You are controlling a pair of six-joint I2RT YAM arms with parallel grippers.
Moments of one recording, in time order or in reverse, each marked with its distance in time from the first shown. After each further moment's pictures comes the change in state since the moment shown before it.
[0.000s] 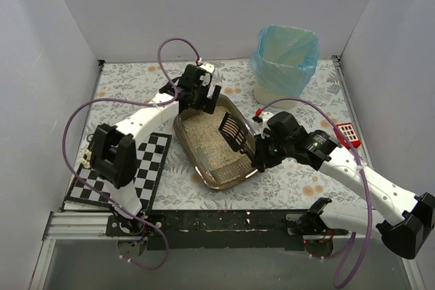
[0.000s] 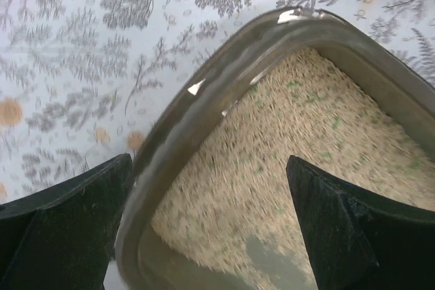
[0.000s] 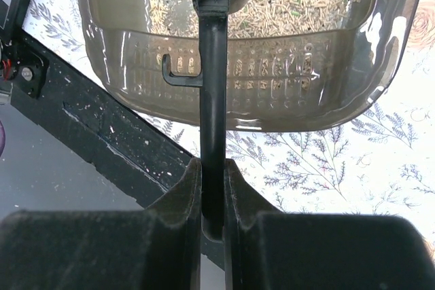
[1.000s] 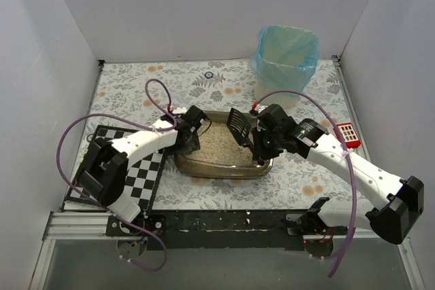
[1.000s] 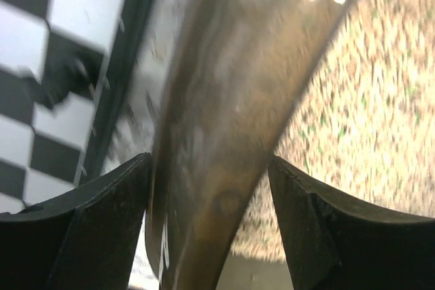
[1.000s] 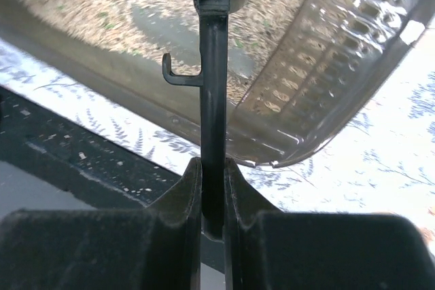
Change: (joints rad) left arm -0.090 -0.083 -0.340 -0.294 -0.259 -0.659; right arm -0.008 0.124 0.089 -0.053 0.102 0.037
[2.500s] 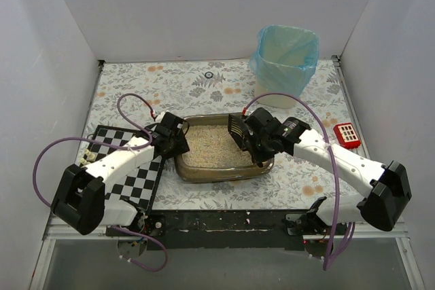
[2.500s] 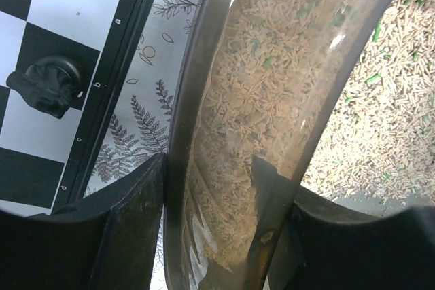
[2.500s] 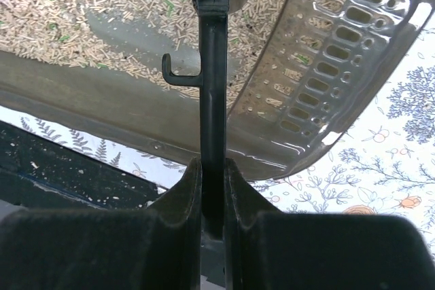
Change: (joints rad) left arm 0.095 -0.292 -0.279 0.223 0.235 -0.031; right arm 0.063 0.142 0.031 -0.047 0.149 -0.031
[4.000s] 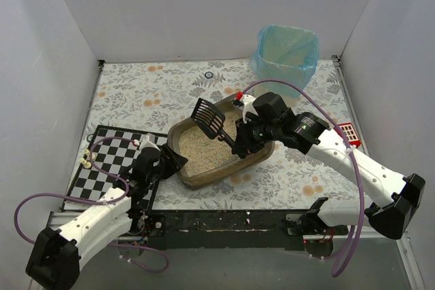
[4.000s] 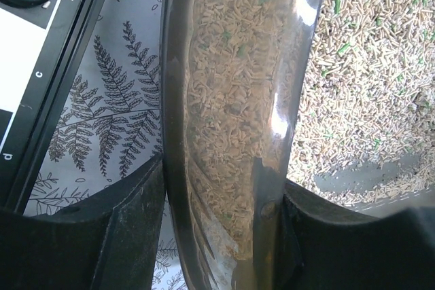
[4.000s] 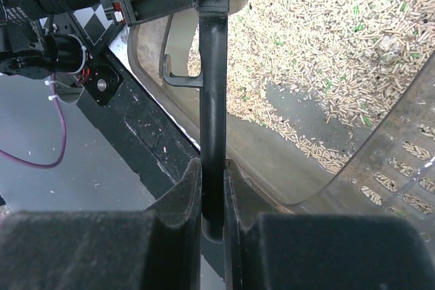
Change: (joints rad) left arm 0.019 -0.577 -0.583 0.464 0.152 -0.195; right arm 0.003 -0.086 0.146 0.138 -0.357 -0.064
